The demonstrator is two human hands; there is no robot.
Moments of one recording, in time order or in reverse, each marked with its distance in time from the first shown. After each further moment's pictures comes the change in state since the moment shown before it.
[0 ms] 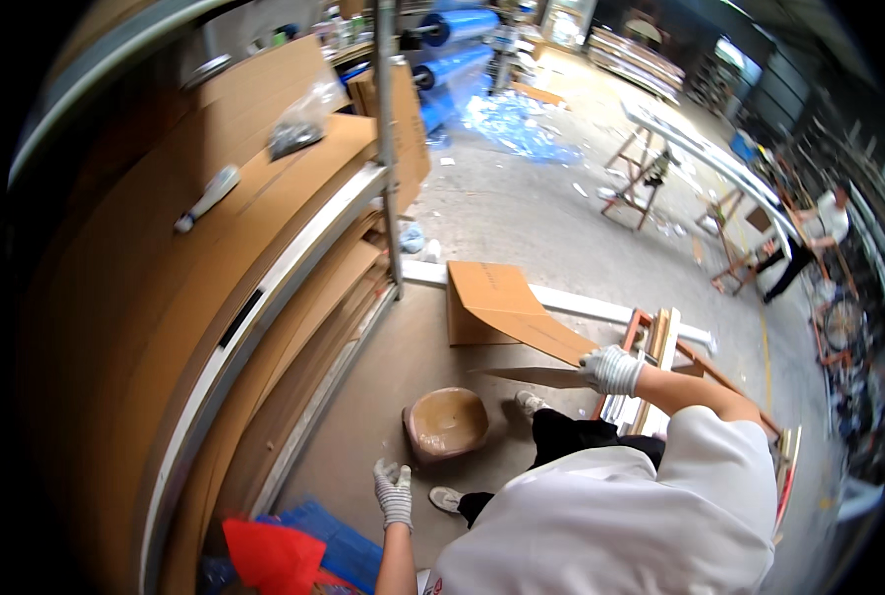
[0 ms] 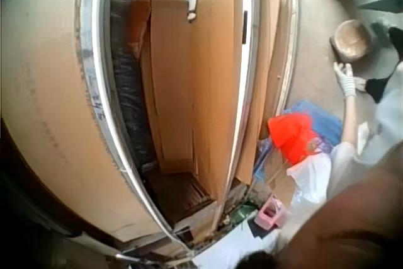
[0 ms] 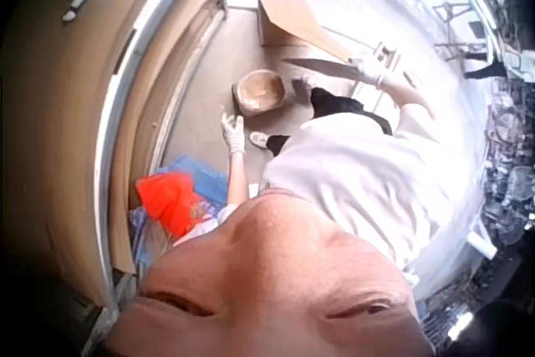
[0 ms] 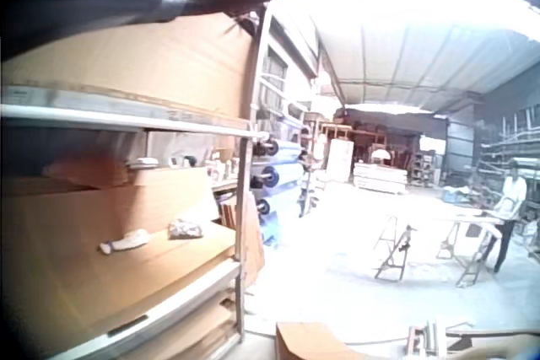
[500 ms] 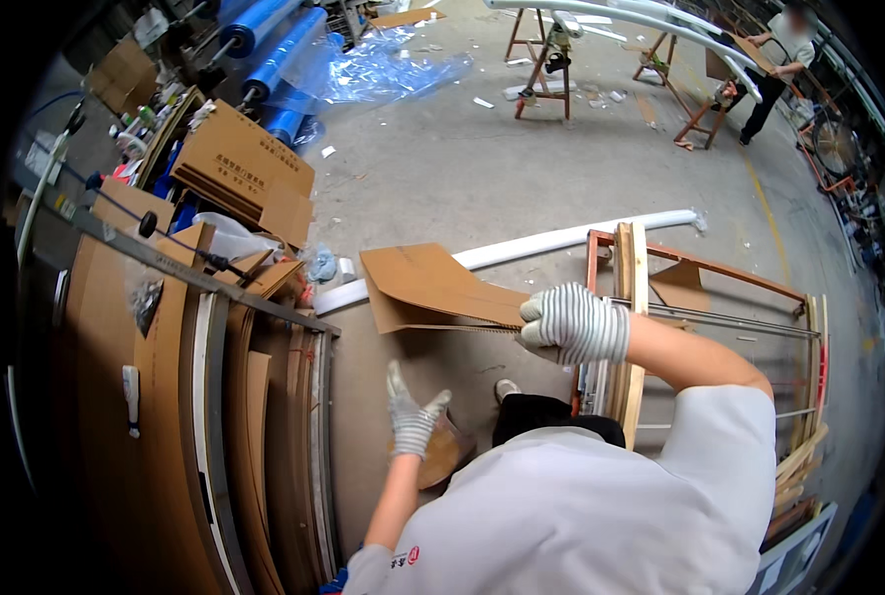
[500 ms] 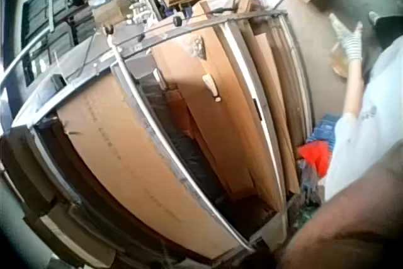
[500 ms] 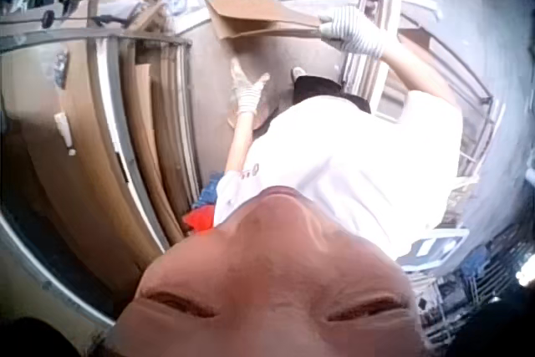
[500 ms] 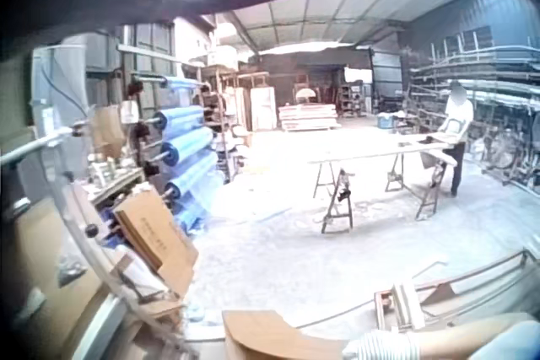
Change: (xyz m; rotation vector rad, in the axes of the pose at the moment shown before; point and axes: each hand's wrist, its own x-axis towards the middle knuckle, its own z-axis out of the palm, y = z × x) left_hand 0.070 0.233 0.420 0.709 -0.504 0.641; right_hand -0.064 0.295 -0.007 0.580 0.795 -0.122
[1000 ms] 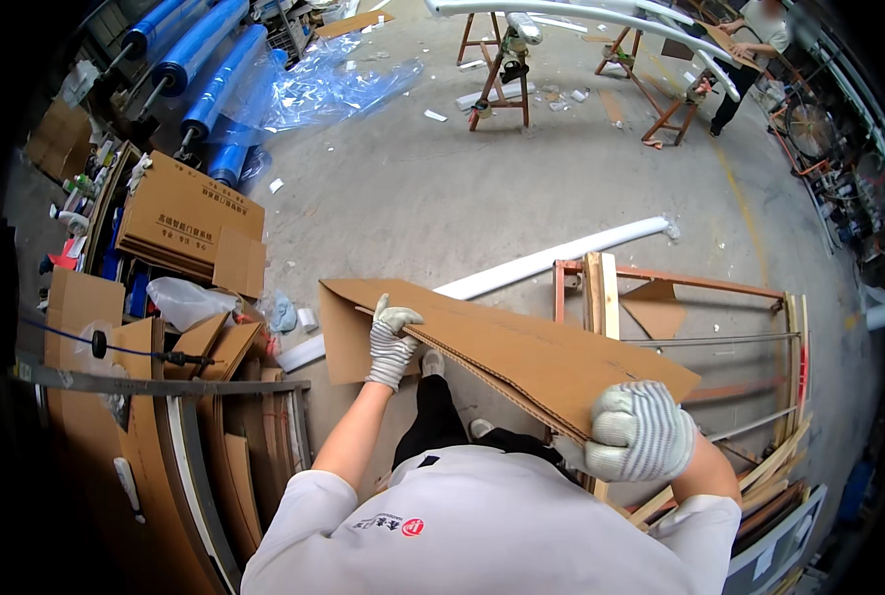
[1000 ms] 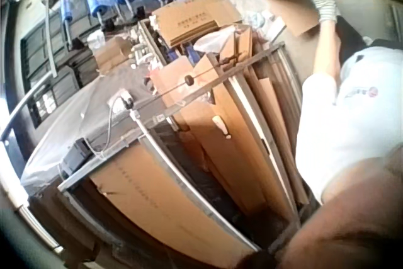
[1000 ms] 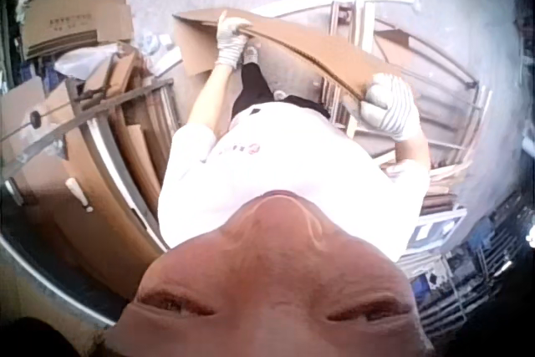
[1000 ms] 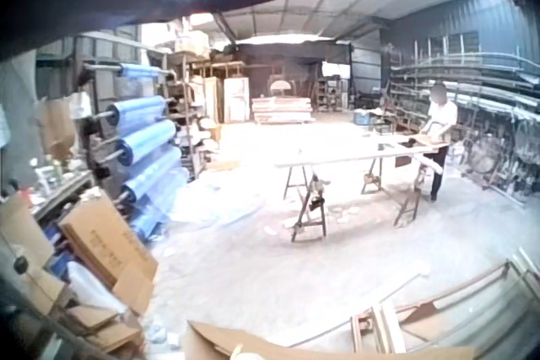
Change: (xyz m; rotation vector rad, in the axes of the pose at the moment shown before) left_hand 0.323 0.105 0.107 -0.162 -0.009 0.679; right_hand -0.023 0.070 -0.136 -0.196 0.159 0.121
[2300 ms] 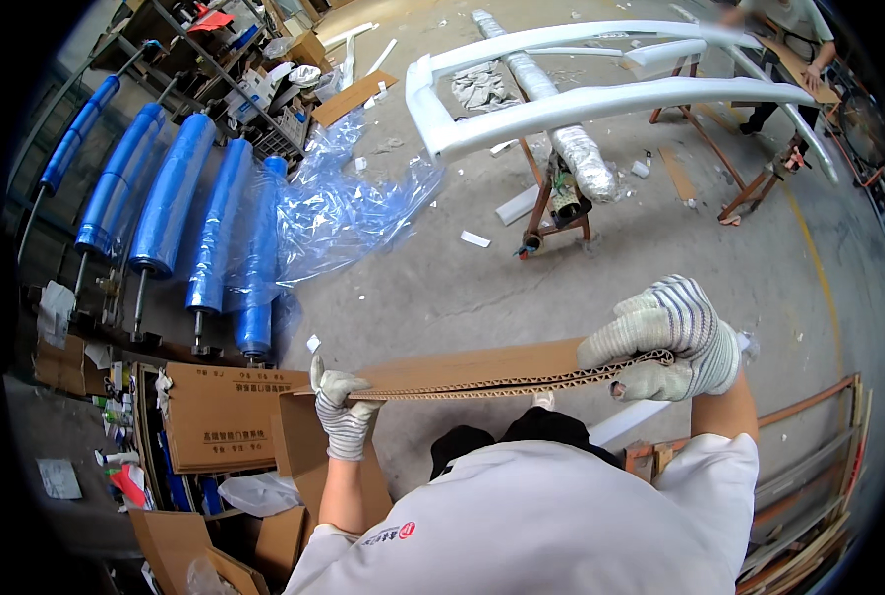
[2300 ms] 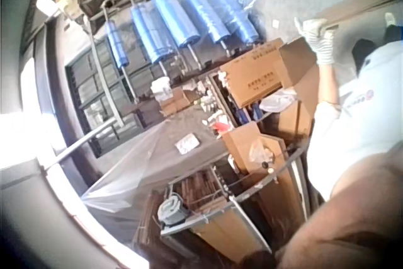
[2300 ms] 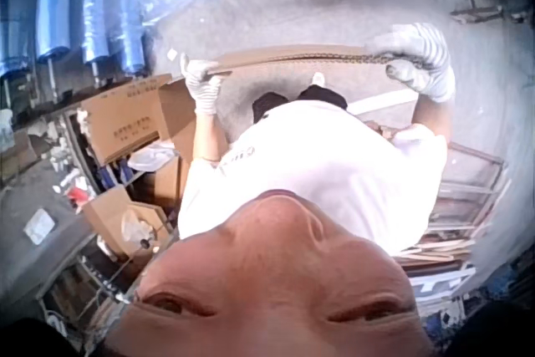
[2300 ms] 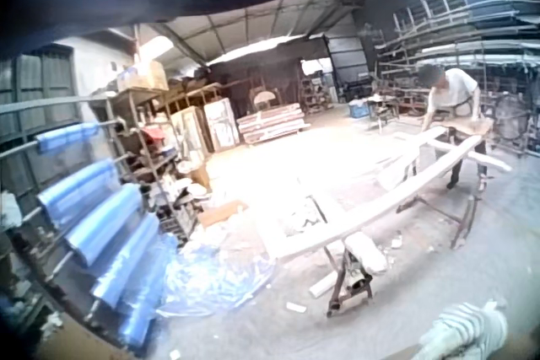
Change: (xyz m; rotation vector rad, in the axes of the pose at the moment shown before) left_hand 0.664 -0.216 0.051 0.220 0.059 0.136; right_hand 0.301 0.749 -0.100 0.649 0.273 0.189
